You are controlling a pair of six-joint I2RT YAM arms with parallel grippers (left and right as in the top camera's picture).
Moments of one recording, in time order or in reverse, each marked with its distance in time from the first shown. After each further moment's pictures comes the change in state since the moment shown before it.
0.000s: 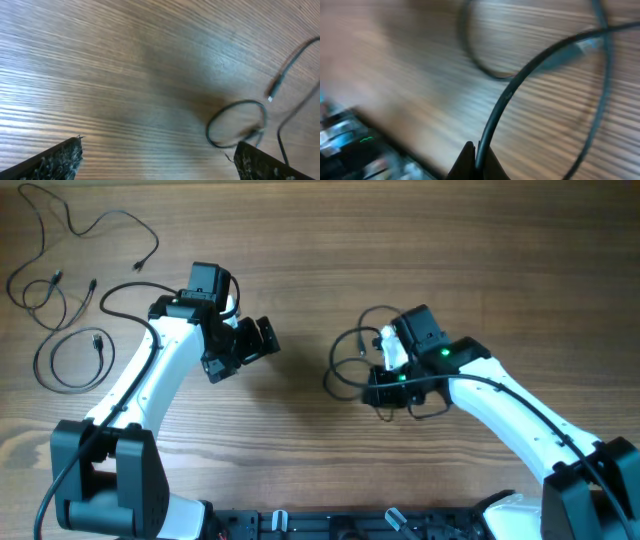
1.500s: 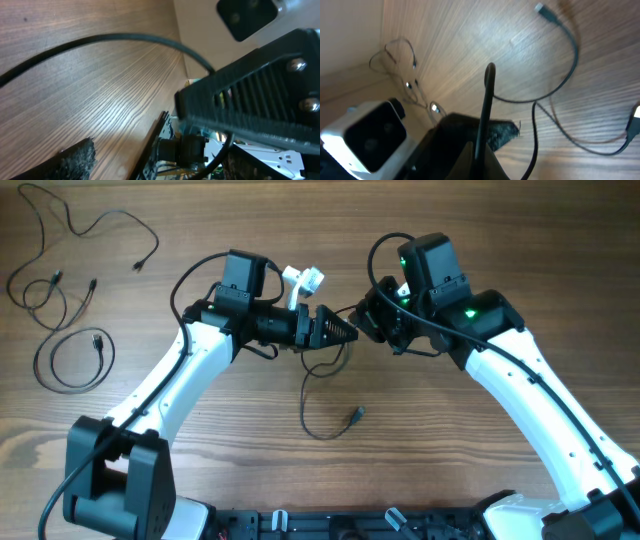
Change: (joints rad) left arm -0.157 -0.002 -0.010 0.450 0.821 0.169; right arm 0.000 -0.009 0.416 -0.041 0.150 0.899
